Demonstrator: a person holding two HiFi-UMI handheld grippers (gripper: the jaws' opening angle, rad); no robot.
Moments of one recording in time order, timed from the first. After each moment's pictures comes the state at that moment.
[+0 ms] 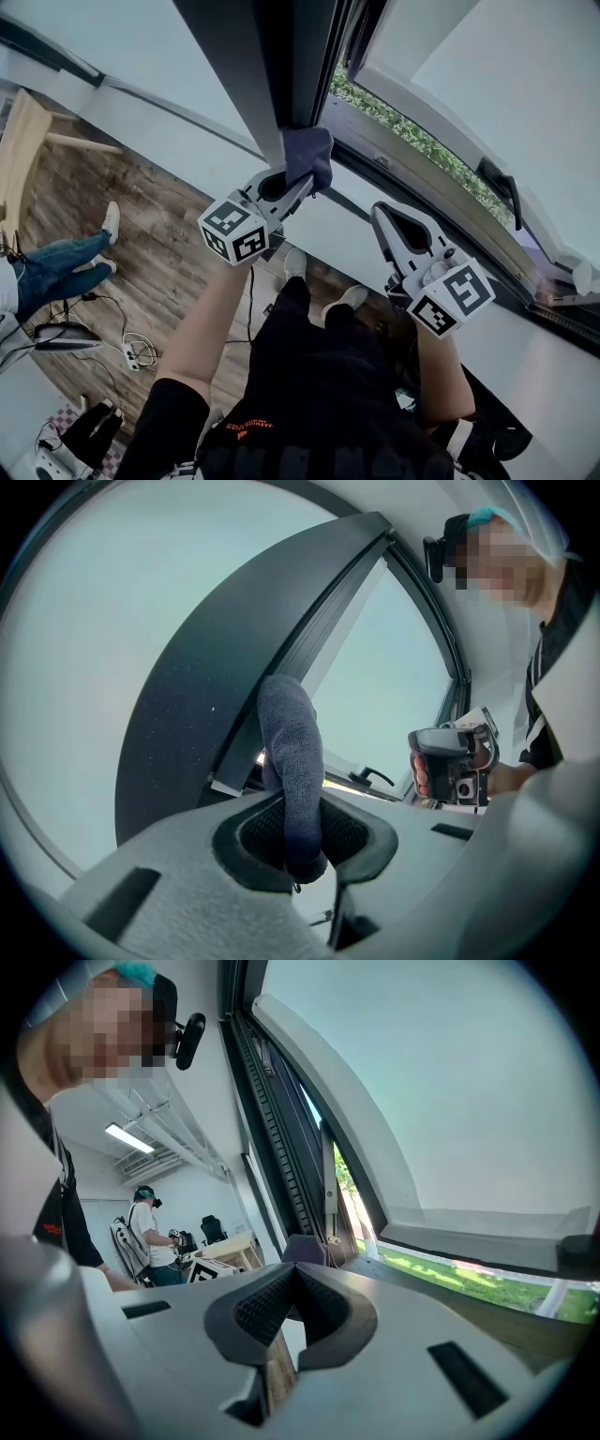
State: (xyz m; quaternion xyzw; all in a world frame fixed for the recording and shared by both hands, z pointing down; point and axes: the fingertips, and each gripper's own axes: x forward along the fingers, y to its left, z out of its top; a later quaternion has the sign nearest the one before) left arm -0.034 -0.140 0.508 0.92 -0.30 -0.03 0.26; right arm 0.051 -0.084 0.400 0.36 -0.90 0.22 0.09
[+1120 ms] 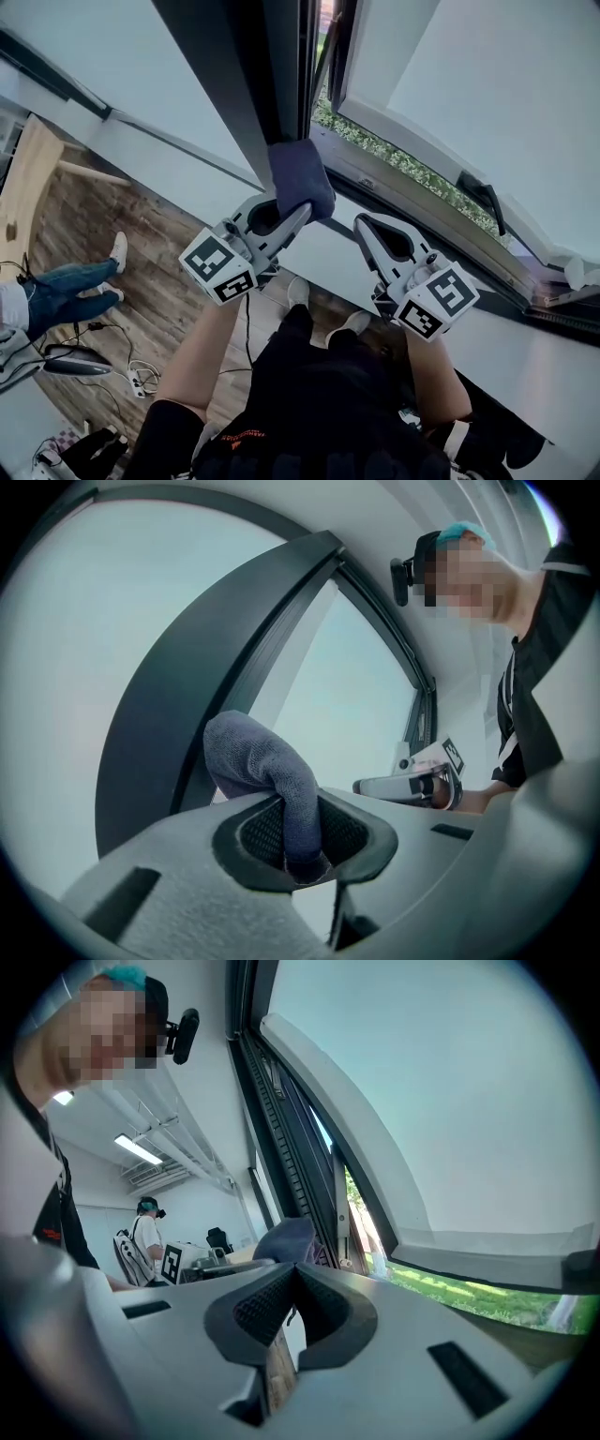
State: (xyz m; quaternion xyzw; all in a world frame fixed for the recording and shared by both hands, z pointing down) left arm -0.029 -0.111 0.387 0.95 -0.27 -0.07 0.17; right arm 0.045 -0.080 0.366 0.36 -0.91 0.20 0.04
